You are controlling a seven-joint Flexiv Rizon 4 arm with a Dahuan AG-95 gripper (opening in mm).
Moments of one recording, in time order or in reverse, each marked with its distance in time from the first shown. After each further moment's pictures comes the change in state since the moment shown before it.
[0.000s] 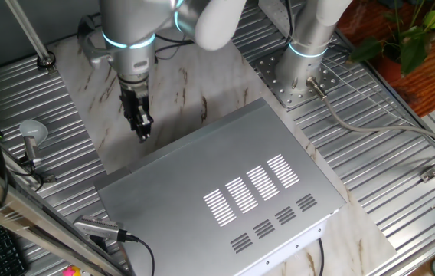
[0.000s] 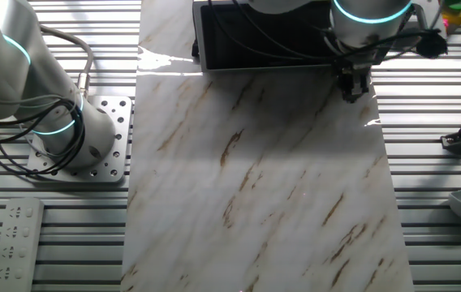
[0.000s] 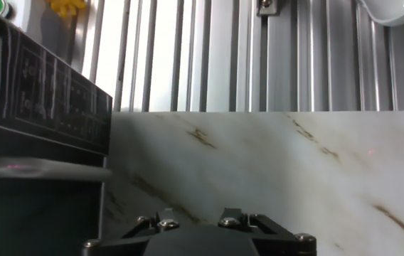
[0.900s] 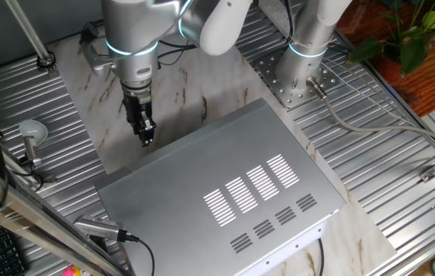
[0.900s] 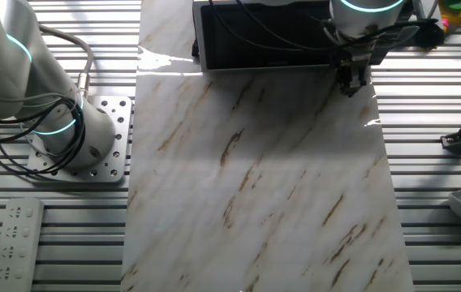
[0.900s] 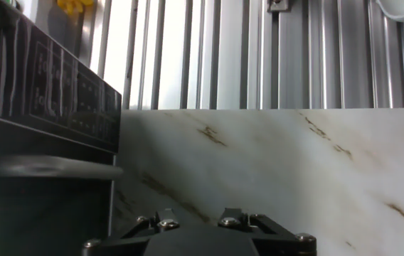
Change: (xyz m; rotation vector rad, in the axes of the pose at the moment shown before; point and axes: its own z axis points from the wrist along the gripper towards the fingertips) arm -0.001 0.007 0.003 0.005 0.025 -0.007
